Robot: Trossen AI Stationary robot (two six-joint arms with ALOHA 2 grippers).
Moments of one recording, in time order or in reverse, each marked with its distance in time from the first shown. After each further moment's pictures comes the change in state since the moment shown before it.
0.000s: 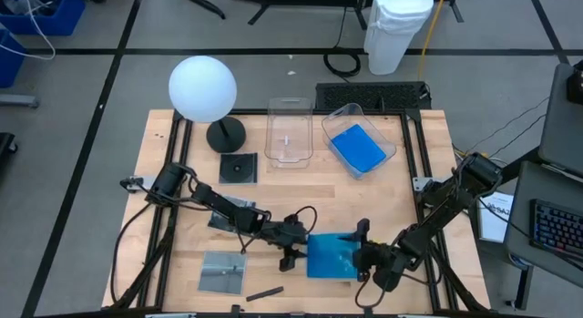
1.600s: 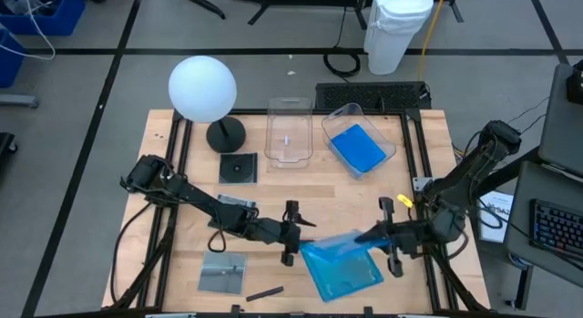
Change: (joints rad) left arm -0.058 -0.220 -0.001 0.134 -0.399 0.561; right arm 0.002 -0.577 -0.003 0.340 -0.231 -0.583
